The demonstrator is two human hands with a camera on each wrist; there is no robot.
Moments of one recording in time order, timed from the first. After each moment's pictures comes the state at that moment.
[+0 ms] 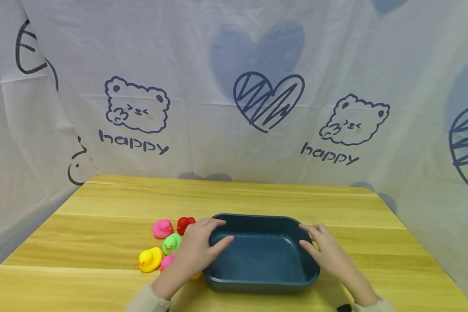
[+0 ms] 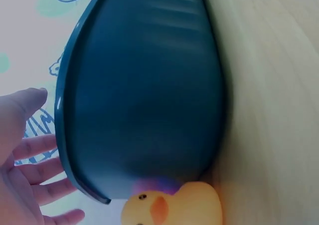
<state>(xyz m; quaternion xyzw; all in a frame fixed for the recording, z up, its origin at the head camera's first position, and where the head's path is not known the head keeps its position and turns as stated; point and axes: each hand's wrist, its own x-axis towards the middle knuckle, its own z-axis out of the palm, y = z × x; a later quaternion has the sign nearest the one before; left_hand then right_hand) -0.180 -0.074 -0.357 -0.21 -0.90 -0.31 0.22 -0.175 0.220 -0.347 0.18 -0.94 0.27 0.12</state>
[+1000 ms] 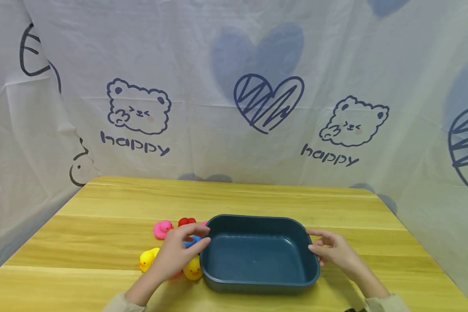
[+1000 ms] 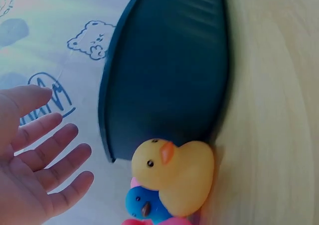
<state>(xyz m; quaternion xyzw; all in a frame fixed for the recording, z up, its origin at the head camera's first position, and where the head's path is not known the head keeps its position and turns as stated) -0.172 -0.116 -0.356 -0.20 -0.83 -0.50 0.12 -0.193 0.258 -0.364 0.13 -0.80 0.58 -0.11</state>
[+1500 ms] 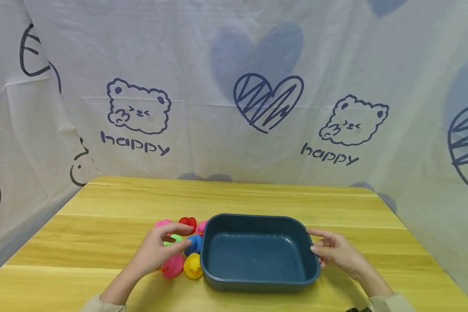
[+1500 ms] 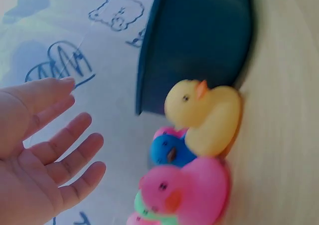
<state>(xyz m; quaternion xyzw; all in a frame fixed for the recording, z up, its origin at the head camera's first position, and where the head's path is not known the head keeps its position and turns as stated) -0.169 -0.154 -0.352 -0.20 -0.84 -0.51 0.07 -0.192 0.267 -0.366 0.16 -0.74 0.63 -0.17</state>
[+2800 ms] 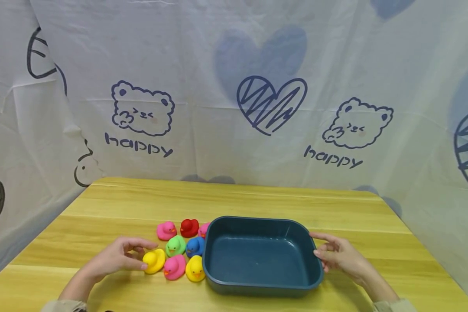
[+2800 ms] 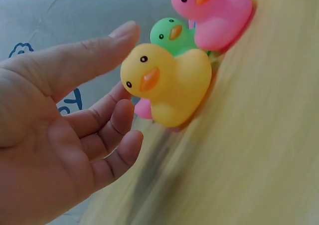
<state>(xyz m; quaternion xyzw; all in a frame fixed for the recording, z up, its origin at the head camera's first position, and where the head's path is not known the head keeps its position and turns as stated) -0.181 -0.257 -0.381 -0.20 -0.82 -0.53 -0.13 -0.195 0.268 -0.368 0.15 -0.72 0.64 -0.19</state>
